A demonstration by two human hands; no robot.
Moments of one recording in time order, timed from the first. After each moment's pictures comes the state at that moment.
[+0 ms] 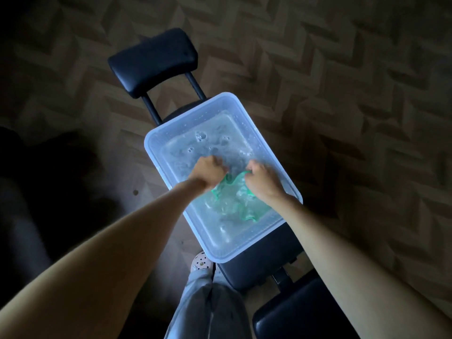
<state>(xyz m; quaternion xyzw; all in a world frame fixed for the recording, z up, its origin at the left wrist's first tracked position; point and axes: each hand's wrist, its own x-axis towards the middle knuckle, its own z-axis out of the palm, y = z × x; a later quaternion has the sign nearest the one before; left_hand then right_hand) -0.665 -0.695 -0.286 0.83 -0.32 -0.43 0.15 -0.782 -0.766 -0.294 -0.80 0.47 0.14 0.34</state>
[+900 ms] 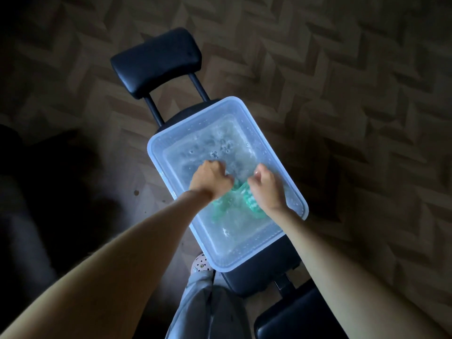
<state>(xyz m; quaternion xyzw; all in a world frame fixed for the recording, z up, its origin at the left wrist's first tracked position) -0.665 -0.691 -0.292 0.86 -0.36 -0.36 0.10 -0.784 -0.755 -0.311 -0.77 0.51 -0.01 0.38</state>
